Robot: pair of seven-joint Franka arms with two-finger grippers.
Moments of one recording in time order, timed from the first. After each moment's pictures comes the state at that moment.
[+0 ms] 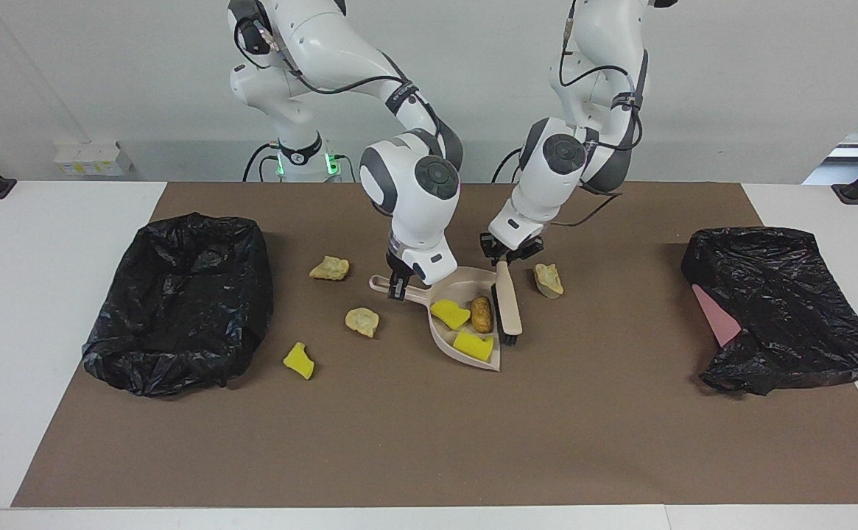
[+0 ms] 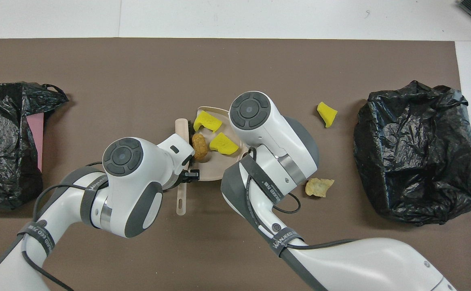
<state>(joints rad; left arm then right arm) -0.53 0.09 0.00 -2.09 -0.22 2.12 -0.41 0.48 0.45 0.07 -1.57 -0.21 1.85 -0.80</state>
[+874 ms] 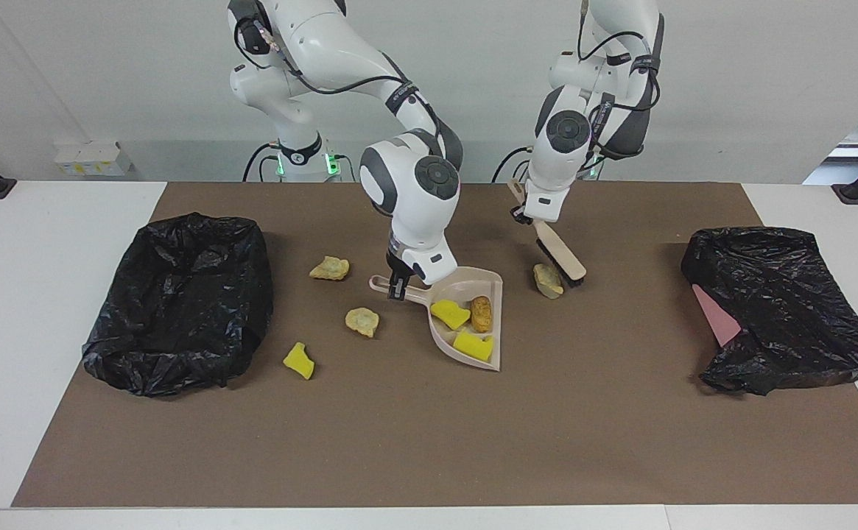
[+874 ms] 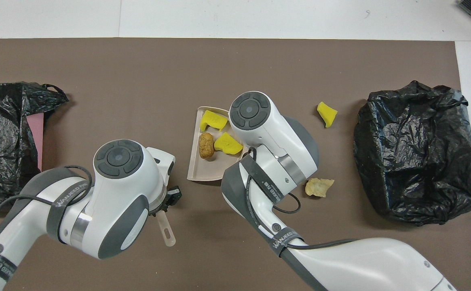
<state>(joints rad) -0.53 -0.15 0.01 -2.36 -0.08 1.95 -0.92 0.48 0.45 0.07 -1.57 -0.21 1.85 -0.80</state>
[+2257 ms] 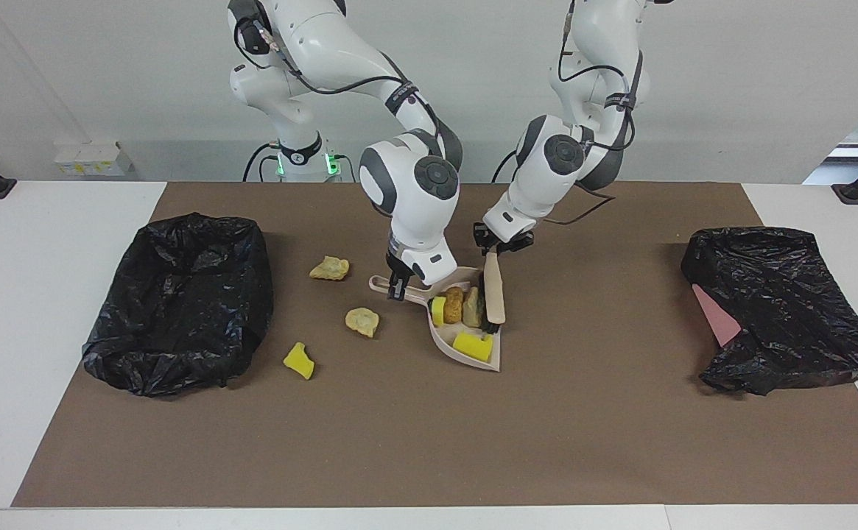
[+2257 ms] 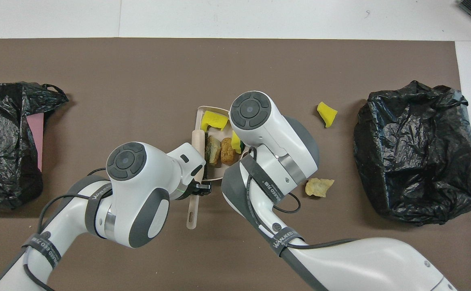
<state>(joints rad) -0.54 0.08 -0.06 -2.17 -0.34 2.20 -0.29 0.48 0.45 0.07 -1.57 -0.21 1.85 -0.80</state>
